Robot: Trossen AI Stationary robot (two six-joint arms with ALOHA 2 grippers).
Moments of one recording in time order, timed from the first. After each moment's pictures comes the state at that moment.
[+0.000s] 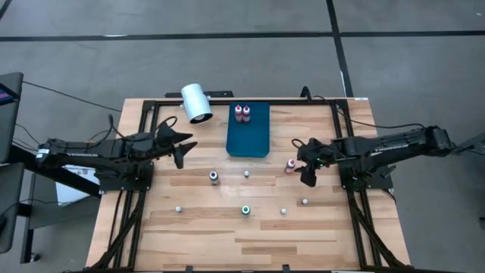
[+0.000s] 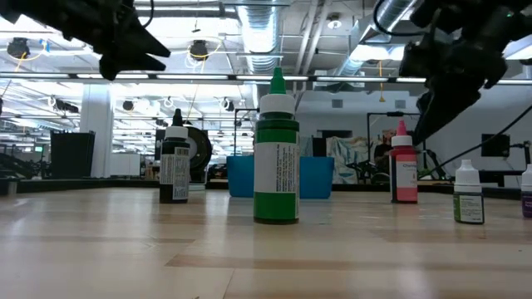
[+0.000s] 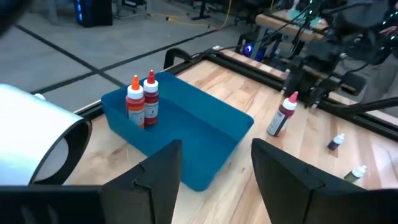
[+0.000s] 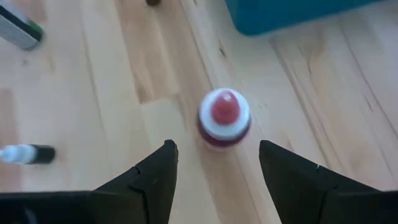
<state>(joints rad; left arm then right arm) 0.00 0.56 0.46 -0.14 -0.44 -0.35 0.01 0.99 0.57 -0.56 0.09 0.26</state>
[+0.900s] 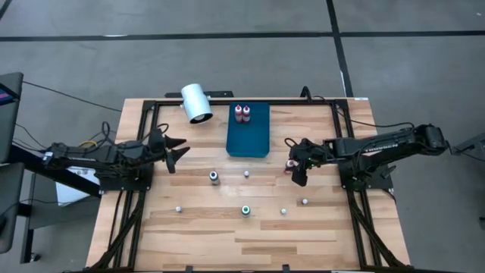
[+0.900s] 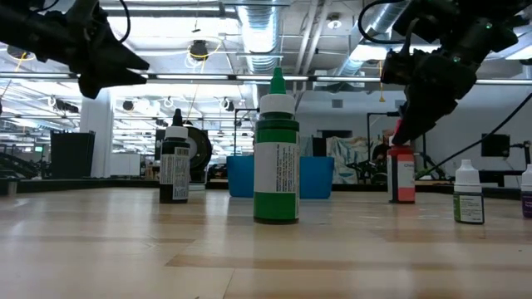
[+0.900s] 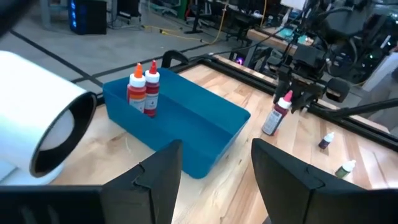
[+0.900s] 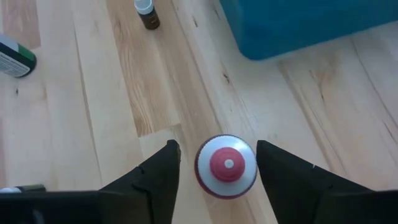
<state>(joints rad) -0.06 0.30 0.28 -0.16 -0.49 -0.37 0.00 1.12 0.57 -0.39 0.08 0.26</state>
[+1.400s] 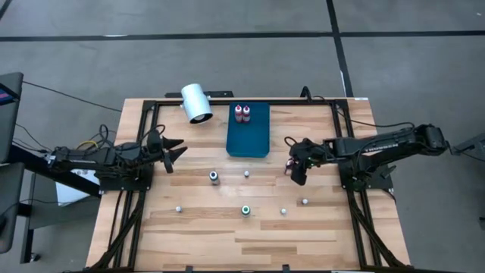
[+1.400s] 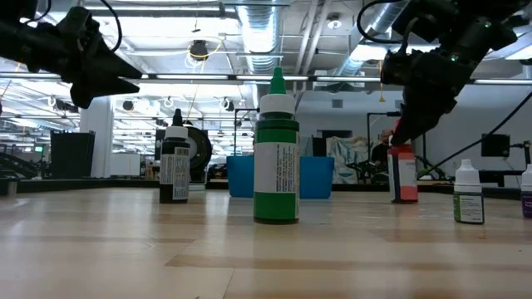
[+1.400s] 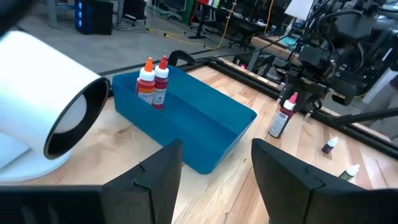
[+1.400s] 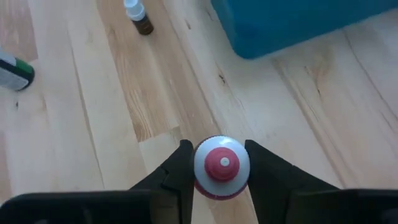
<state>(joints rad) -0.06 0.15 0.20 -0.20 -0.51 -0.41 -0.01 1.12 0.58 -0.41 0.09 0.33</state>
